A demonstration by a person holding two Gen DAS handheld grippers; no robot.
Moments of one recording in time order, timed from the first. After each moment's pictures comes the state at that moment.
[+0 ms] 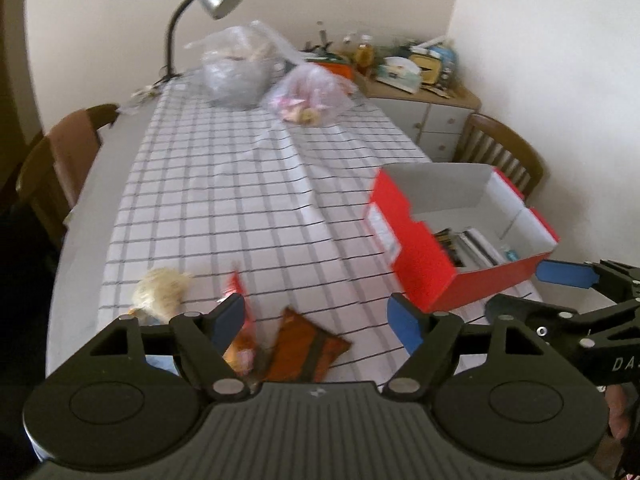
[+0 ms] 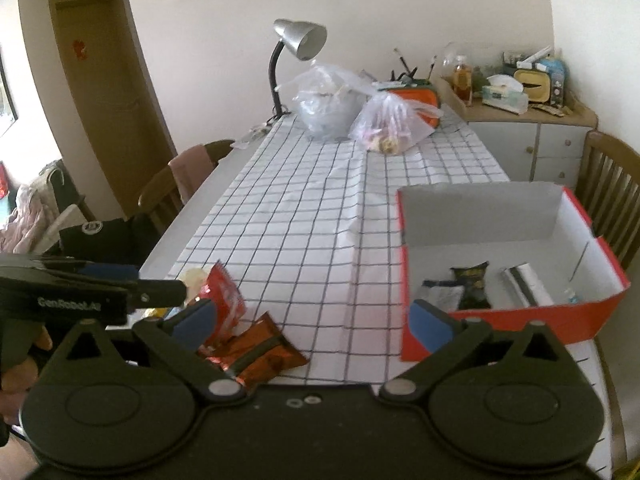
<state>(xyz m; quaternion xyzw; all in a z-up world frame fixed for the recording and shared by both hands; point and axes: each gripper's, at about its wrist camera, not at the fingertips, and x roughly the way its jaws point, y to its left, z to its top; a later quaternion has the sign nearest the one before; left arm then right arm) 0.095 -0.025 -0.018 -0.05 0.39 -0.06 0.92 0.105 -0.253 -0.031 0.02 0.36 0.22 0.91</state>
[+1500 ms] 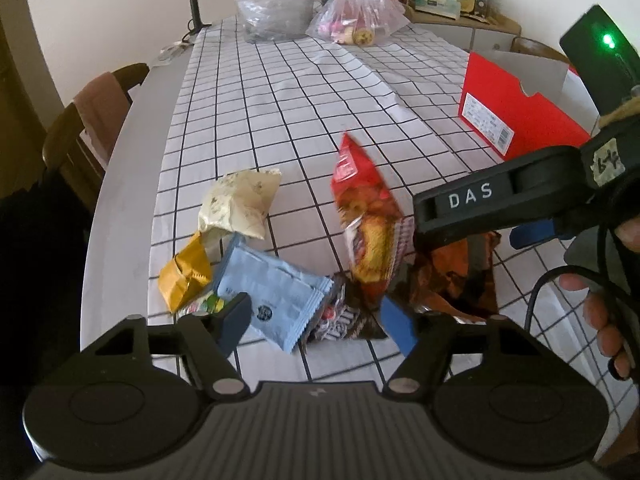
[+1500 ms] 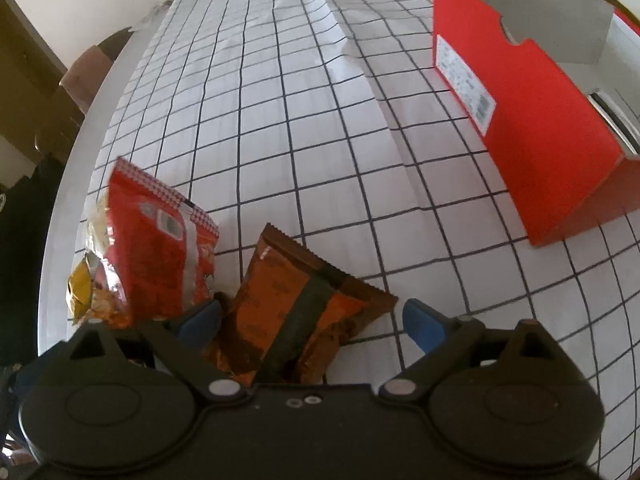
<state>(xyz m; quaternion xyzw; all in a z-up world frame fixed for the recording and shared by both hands) 0.101 0.032 -0.134 0.04 0.44 -0.03 0.90 0.192 -0.133 -0.173 0.06 0.56 0.08 0.82</state>
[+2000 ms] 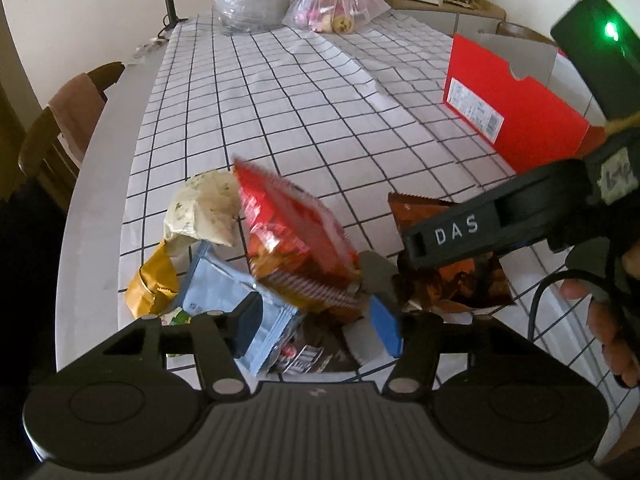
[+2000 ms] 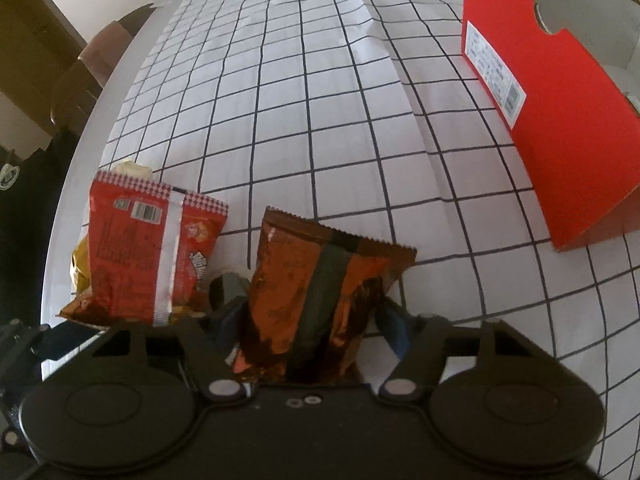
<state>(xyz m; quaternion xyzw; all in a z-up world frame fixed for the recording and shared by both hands) 0.118 0.022 -0.143 0.05 0.45 -0.05 0.89 0.194 -0.136 -0.176 0.05 0.57 0.12 0.81</state>
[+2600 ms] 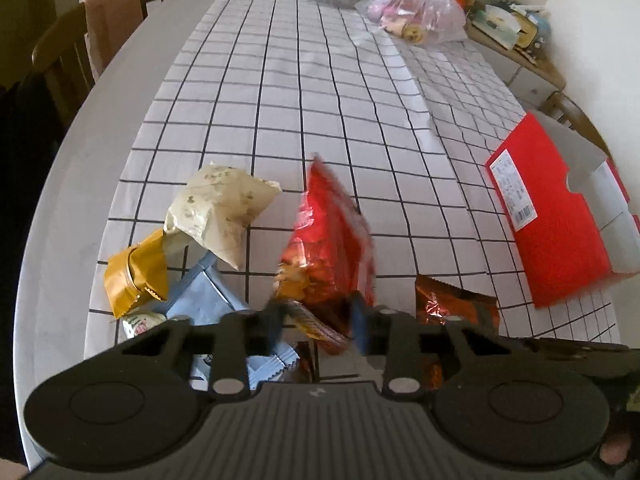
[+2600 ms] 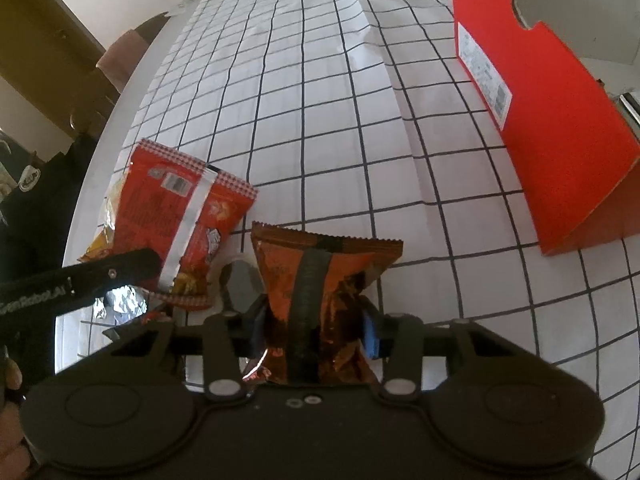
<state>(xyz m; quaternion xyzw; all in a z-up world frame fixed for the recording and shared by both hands) 0.172 0.057 -0.135 -0.13 0.50 0.00 0.86 0.192 -0.159 -0.165 0.07 0.56 0.15 0.81</state>
